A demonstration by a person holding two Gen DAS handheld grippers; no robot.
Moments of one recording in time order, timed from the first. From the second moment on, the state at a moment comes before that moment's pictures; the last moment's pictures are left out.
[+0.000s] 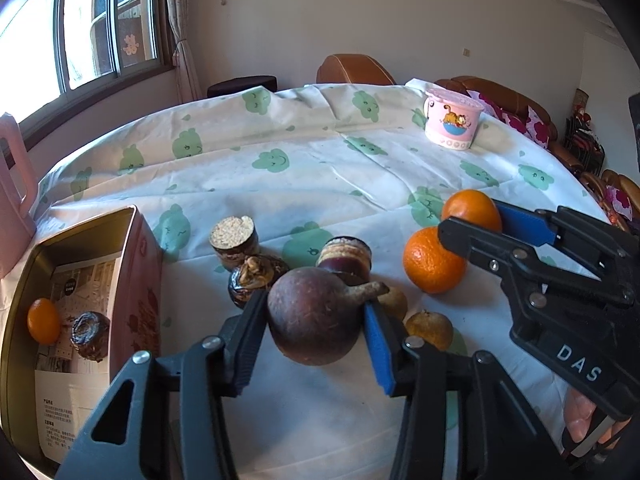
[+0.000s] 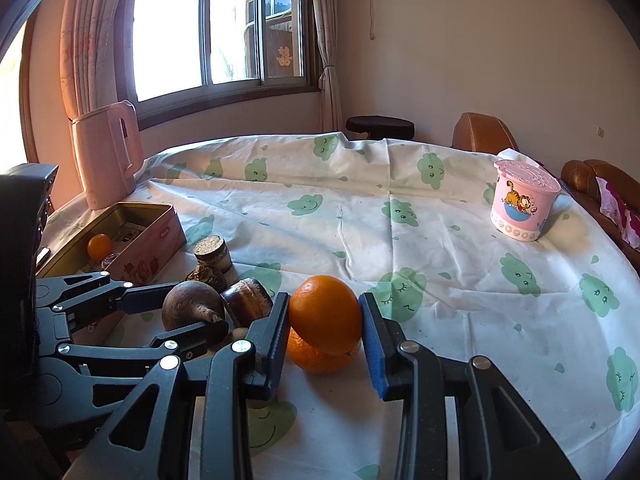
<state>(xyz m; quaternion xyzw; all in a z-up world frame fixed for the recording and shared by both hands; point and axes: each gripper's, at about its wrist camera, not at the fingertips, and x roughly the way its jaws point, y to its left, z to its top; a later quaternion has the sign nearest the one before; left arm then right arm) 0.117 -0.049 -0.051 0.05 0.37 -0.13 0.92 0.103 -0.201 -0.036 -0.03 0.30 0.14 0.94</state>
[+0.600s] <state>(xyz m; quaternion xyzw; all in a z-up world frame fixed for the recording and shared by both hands) 0.102 -0.039 -0.037 0.04 0.32 -0.10 0.94 0.091 -0.199 -0.028 -0.04 0.26 0.15 0.95</state>
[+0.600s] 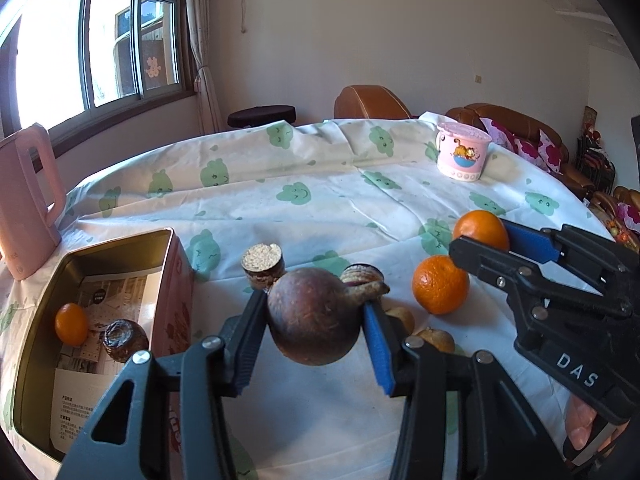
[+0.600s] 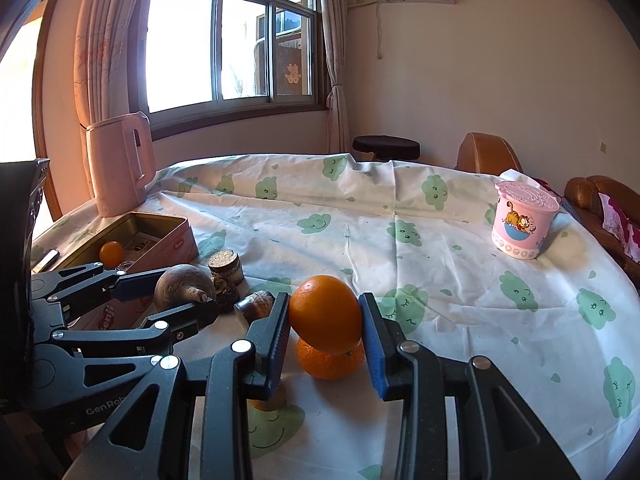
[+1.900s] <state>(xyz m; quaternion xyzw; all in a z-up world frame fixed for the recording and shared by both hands) 0.082 -0.026 -0.024 0.02 0.25 -0.07 0.96 0.074 -0.201 -0.020 -0.04 0.21 0.15 0.97</state>
